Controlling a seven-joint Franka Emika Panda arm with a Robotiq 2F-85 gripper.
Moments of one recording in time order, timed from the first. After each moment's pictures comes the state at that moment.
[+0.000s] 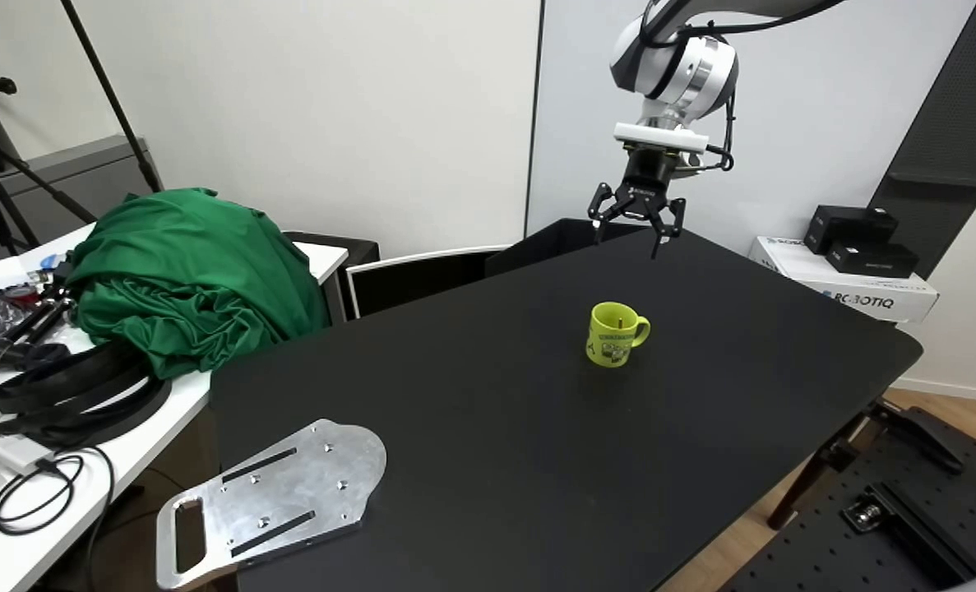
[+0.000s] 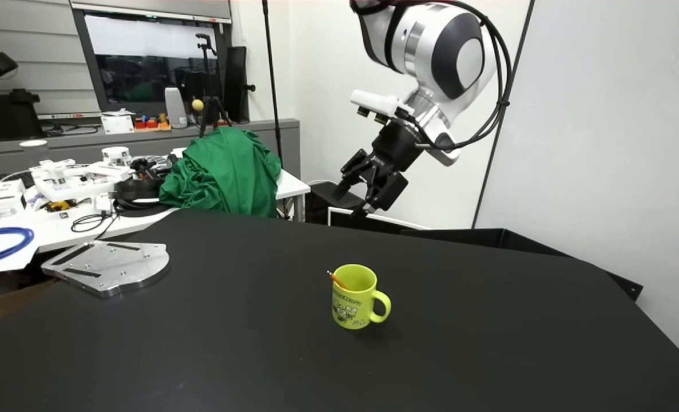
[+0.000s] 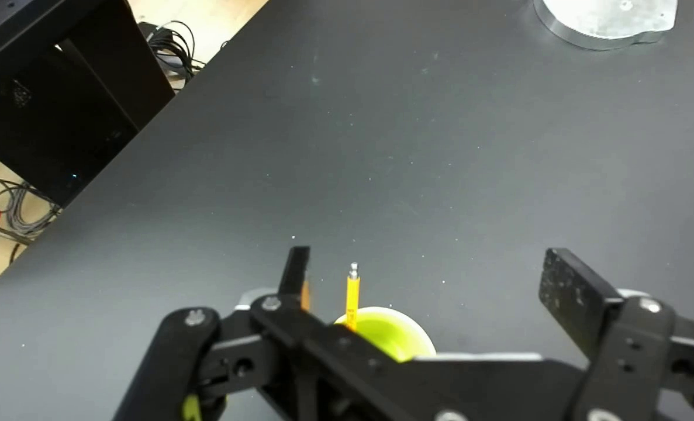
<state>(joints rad) -0.30 0.78 -0.18 -1.44 0.48 1.56 0.36</state>
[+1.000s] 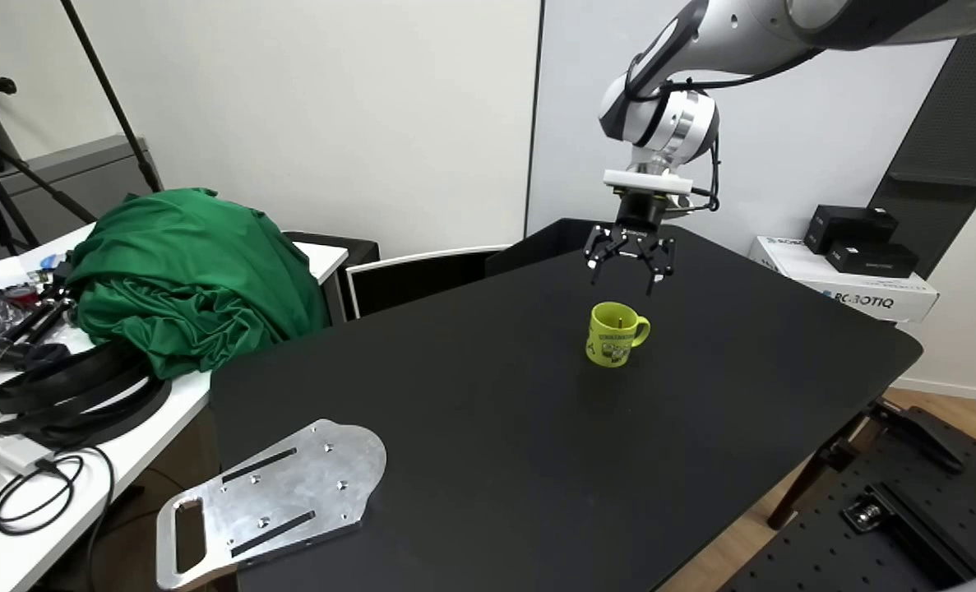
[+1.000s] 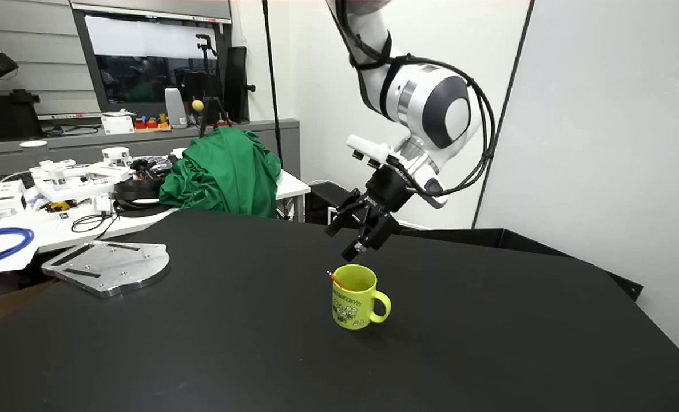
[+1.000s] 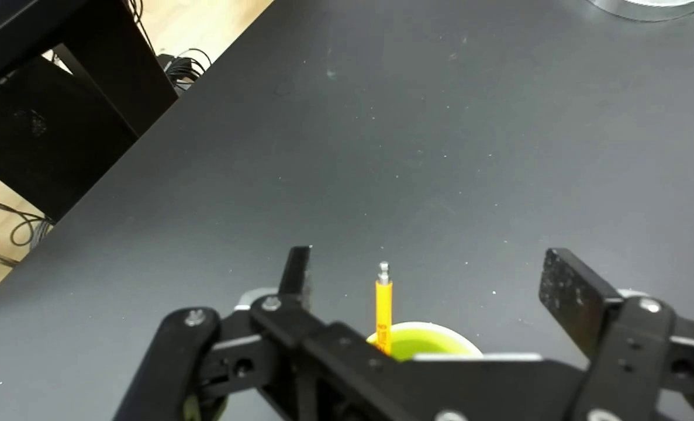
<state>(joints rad) -0.31 0.93 -0.18 -1.39 0.49 1.56 0.39</state>
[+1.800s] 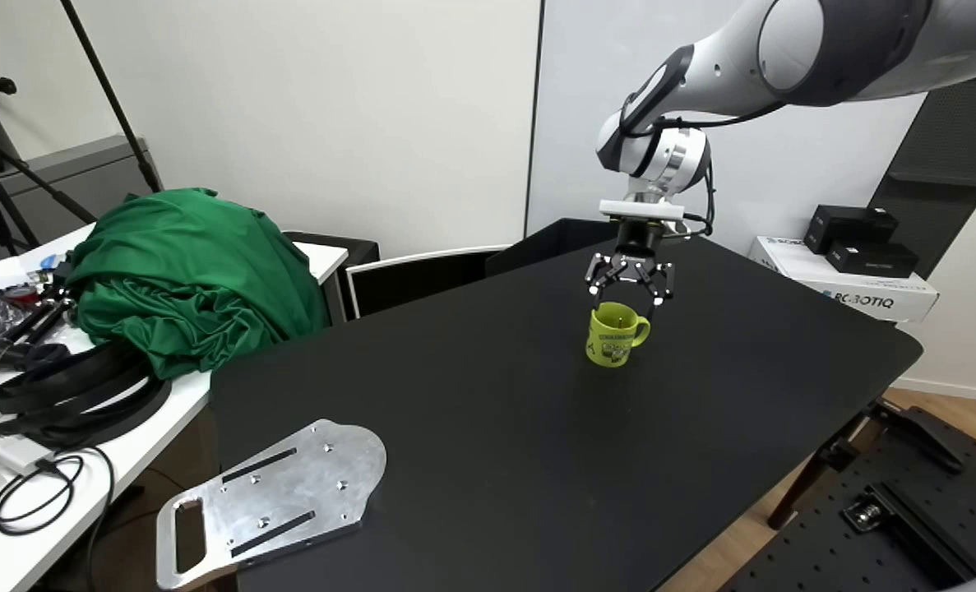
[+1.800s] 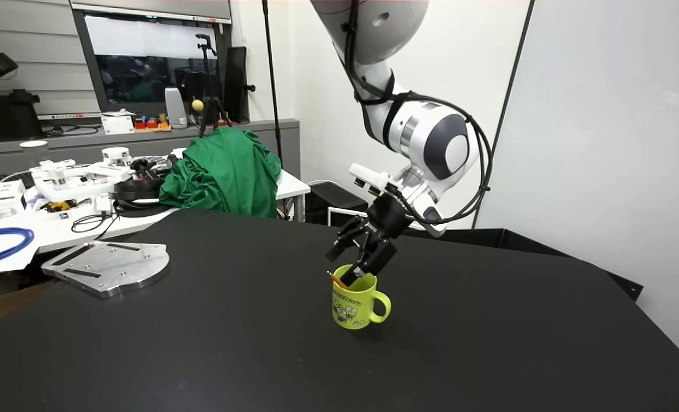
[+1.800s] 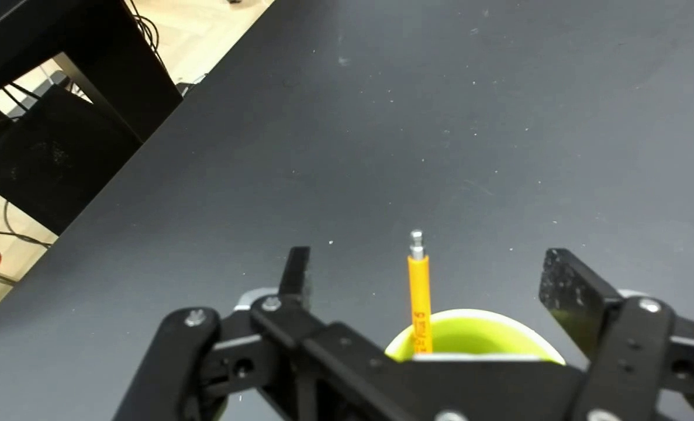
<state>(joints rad) -0.32 1.06 -0.18 -1.29 0.49 1.52 0.45</state>
